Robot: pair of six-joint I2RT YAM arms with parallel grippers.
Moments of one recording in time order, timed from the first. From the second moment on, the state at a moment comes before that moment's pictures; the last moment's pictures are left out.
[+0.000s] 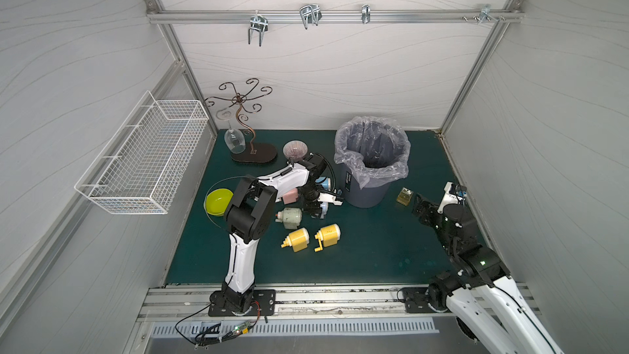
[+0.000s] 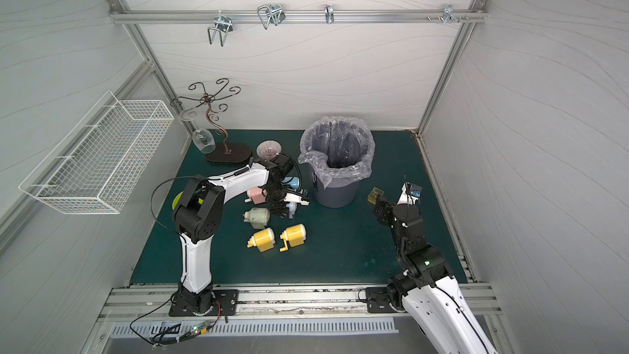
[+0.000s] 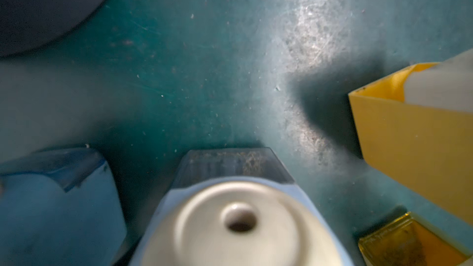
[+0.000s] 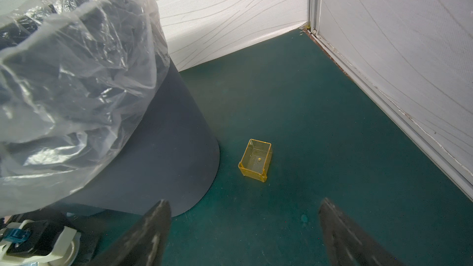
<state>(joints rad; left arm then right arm) -0.53 2.03 1.47 -0.96 0.28 1.12 0.42 0.47 0.55 -0.52 0.39 0.44</state>
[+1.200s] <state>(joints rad) -0.60 1.63 1.59 -1.30 0.34 1.11 0.43 0.40 0.64 -0.47 -0.21 0.15</state>
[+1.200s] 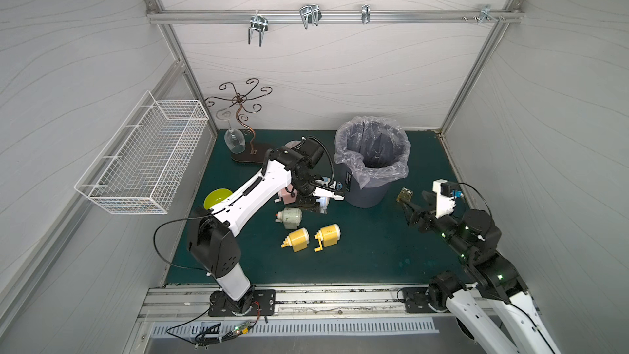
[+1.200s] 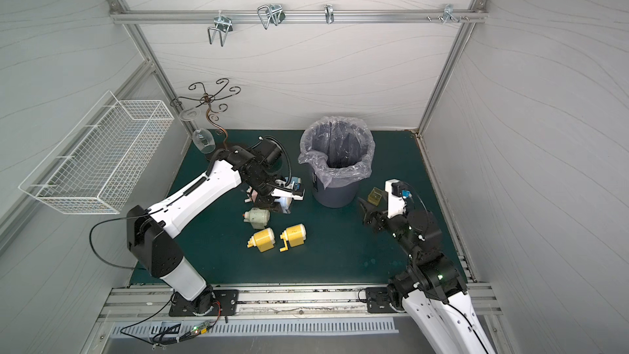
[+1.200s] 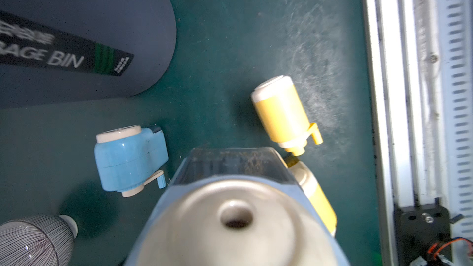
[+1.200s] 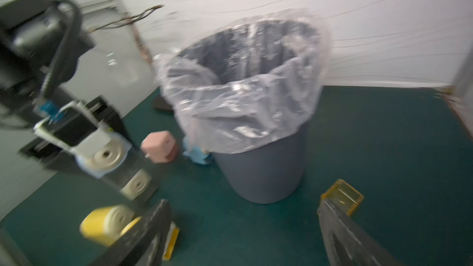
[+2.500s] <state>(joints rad) -0.77 1.53 1.69 -1.50 0.57 0.98 1.06 0.76 0.52 0.16 -0.29 0.01</state>
